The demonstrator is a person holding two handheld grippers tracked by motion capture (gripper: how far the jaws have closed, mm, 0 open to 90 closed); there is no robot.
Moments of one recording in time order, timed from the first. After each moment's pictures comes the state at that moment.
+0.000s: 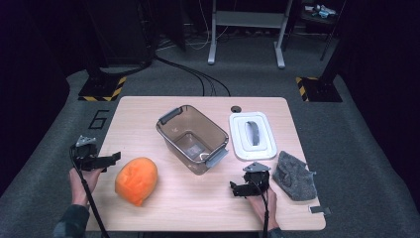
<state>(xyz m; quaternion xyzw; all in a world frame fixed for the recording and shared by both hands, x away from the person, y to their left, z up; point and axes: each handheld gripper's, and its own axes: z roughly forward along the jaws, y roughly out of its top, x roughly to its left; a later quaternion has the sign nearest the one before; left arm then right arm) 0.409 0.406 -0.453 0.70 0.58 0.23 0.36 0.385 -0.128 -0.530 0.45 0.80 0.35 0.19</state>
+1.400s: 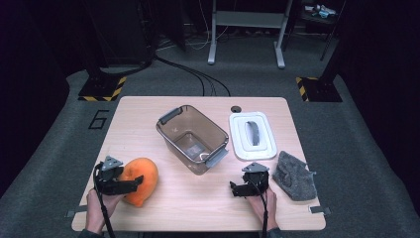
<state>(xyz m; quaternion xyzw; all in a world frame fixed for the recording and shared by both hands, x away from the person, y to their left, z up) 0.343 0.322 -0.451 0.76 0.52 0.20 0.34 0.384 -0.124 -0.530 0.45 0.80 0.34 0.20</state>
